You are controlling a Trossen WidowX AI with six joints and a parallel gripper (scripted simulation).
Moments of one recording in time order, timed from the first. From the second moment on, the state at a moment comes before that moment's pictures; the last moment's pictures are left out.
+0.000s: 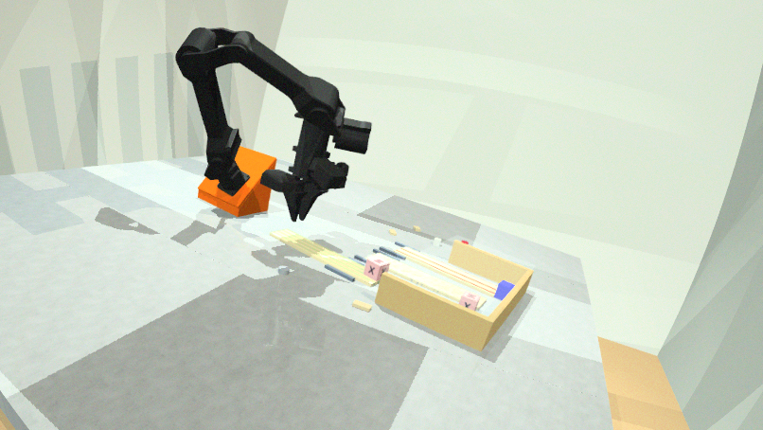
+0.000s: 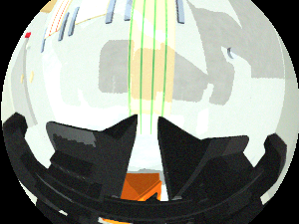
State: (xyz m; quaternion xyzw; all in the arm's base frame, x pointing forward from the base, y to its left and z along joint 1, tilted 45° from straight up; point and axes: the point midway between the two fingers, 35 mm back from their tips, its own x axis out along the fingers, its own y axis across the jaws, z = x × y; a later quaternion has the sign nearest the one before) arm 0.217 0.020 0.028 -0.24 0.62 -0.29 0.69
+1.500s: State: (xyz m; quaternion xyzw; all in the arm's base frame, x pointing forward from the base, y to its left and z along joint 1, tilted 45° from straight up) arm 0.377 0.044 0.051 -0.22 0.61 -0.30 0.70
